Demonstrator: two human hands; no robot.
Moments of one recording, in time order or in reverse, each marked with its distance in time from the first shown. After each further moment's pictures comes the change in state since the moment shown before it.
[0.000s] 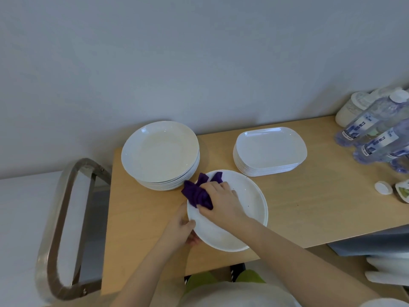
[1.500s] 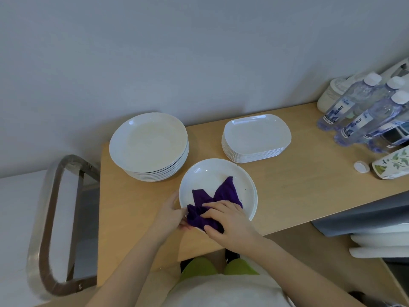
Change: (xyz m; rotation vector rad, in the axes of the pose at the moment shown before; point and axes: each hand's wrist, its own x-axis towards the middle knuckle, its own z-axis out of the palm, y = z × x) left_hand 0.004 0.000 -0.003 0.014 0.013 -0.042; right_hand -0.090 0.014 0.006 0.099 -0.069 -0.066
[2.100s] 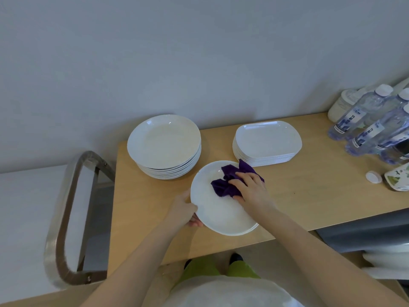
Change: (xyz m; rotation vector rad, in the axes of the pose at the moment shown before) left_hand 0.000 0.006 0.001 0.007 0.000 -0.045; right_hand 0.043 0.045 -0.029 -0.351 0.150 0.102
